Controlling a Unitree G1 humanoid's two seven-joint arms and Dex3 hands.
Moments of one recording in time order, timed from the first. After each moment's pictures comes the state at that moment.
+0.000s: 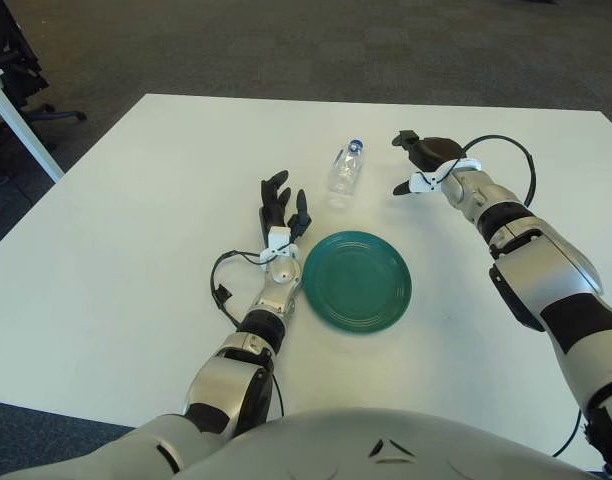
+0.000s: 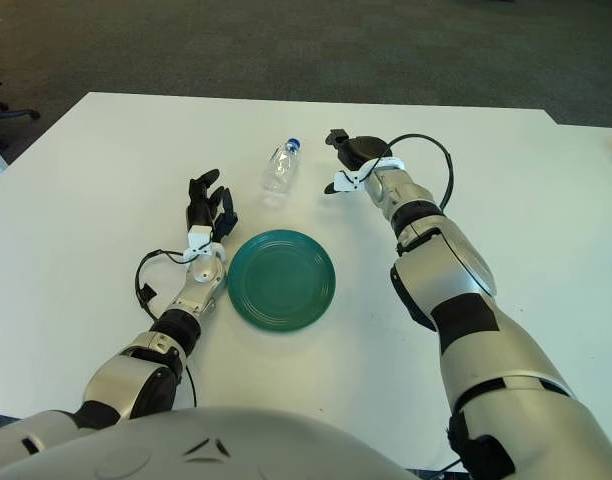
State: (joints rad) left arm -0.46 -0.19 -0.02 0.96 0.12 -0.54 0.55; right arm -0.99 -0.33 0.57 1.36 -0.76 -0.36 -0.24
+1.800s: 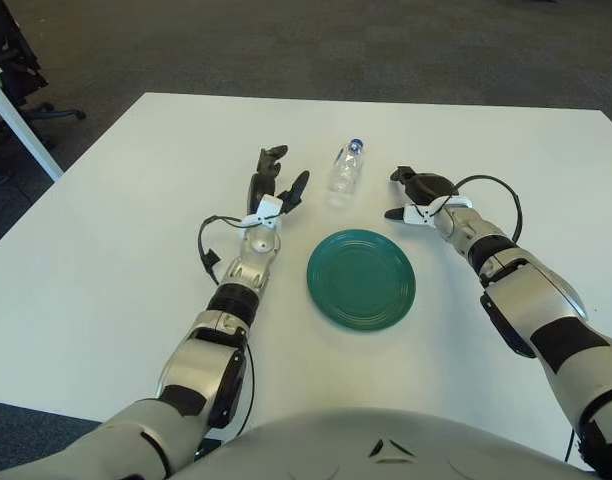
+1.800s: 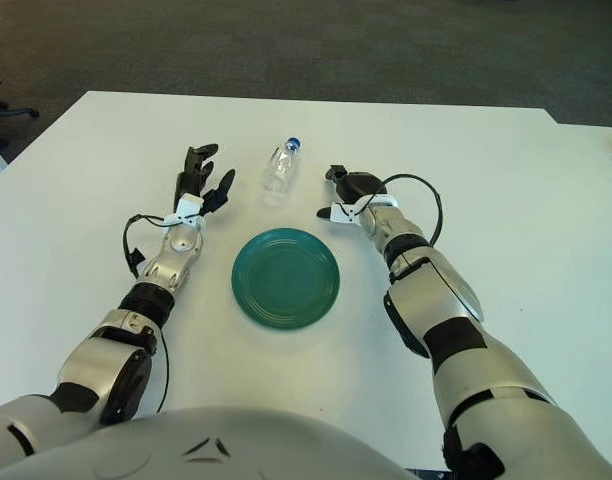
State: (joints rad) left arm -0.49 0.01 -0.07 0.73 0.23 -0.32 0.37; right arm -0.87 -0.28 0.54 1.36 -0.75 -0.28 -0.25
